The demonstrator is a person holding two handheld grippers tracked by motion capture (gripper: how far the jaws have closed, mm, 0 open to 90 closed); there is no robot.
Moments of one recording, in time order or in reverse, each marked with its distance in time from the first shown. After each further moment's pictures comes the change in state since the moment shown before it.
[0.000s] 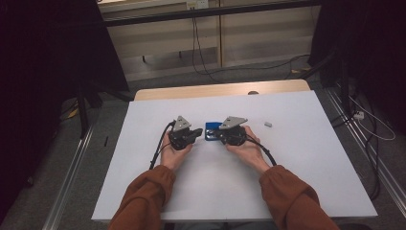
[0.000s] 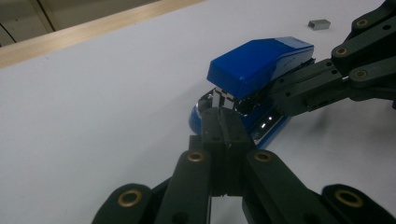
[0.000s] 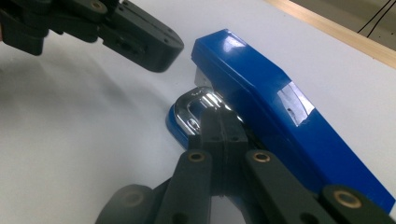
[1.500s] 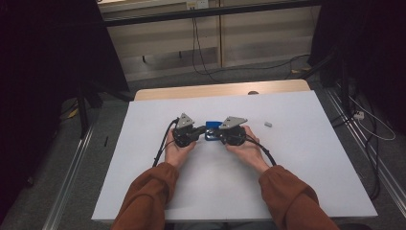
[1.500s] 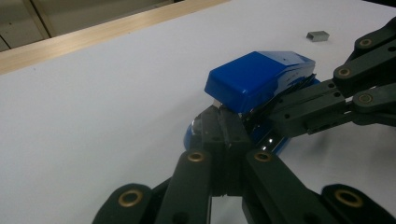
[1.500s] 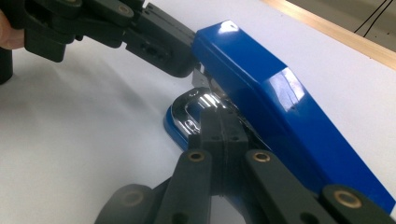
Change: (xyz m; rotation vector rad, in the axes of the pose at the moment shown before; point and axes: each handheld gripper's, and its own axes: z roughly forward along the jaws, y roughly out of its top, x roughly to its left) left arm 0.000 0.007 0.011 -0.027 -0.009 -0.011; right arm 0.000 0.000 0.001 -0.005 -0.013 0.000
